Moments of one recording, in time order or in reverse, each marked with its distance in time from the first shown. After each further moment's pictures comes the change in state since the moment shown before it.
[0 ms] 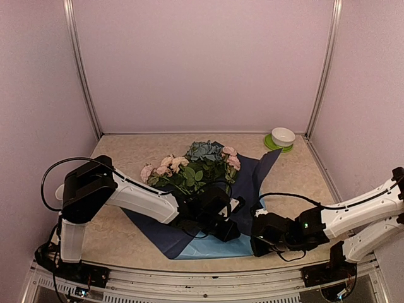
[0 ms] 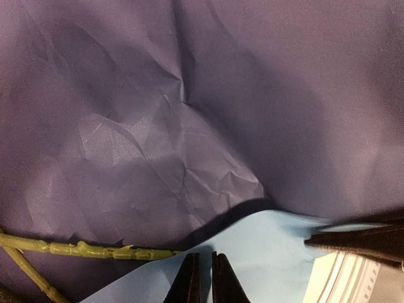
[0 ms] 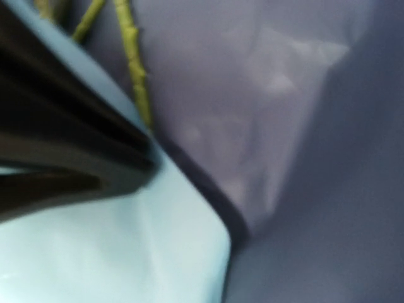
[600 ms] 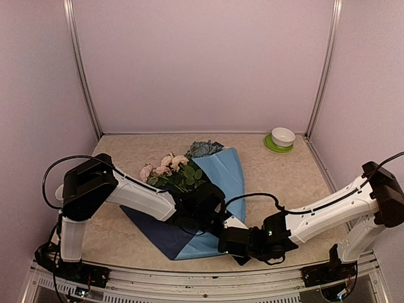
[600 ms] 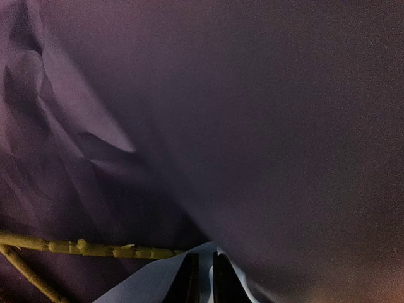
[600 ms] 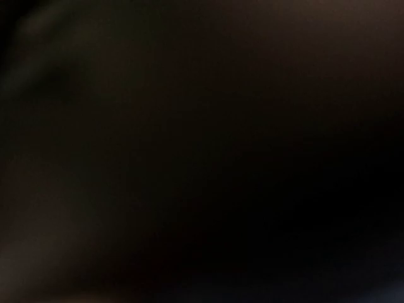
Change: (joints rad) left arm 0.042 0.000 -0.032 0.056 0.076 0.002; right arm 0.137 0.342 0.341 -0.227 0.174 -0.212
